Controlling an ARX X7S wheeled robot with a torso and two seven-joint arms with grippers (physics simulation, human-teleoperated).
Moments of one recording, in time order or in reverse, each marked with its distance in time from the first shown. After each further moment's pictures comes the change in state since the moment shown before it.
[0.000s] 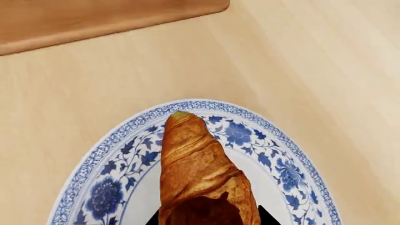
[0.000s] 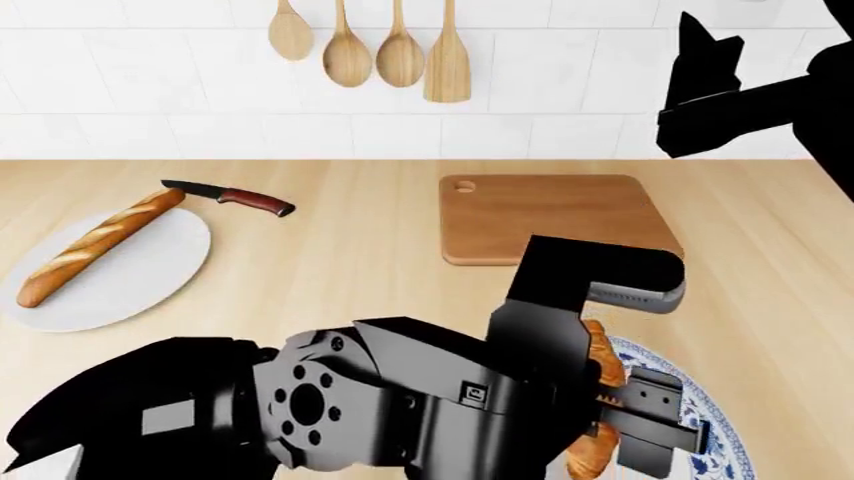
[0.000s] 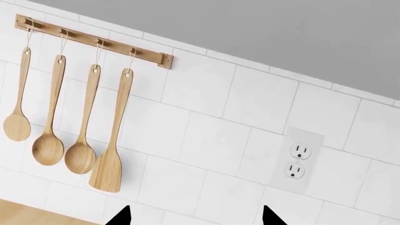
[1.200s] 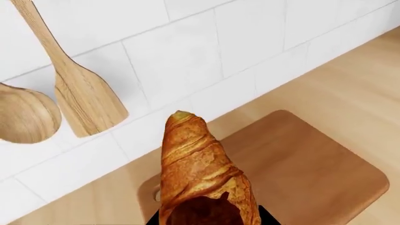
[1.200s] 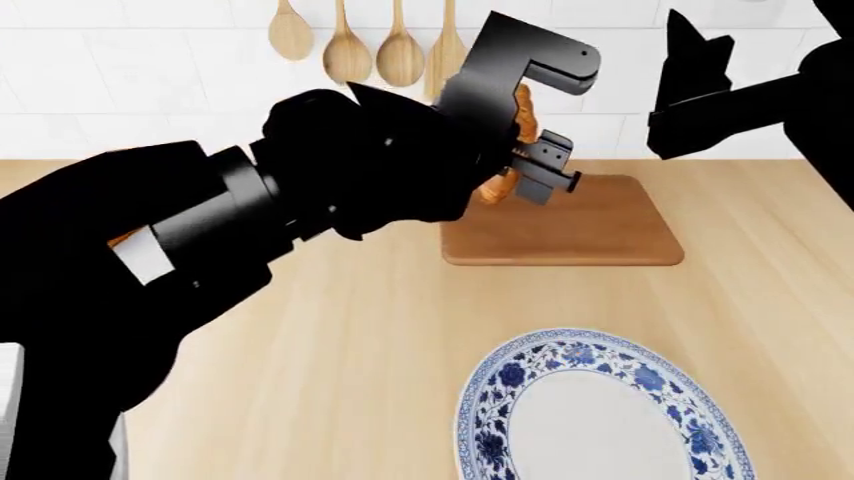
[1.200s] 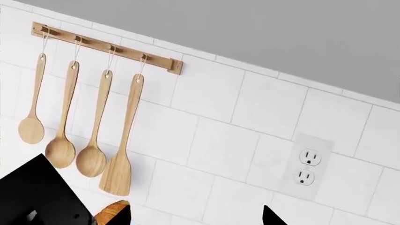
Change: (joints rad) left arm -0.470 0.086 0.361 -0.876 0.527 -0.073 0.872; right arm 0.007 0.008 -0.026 -0.010 0.012 -0.037 -0.010
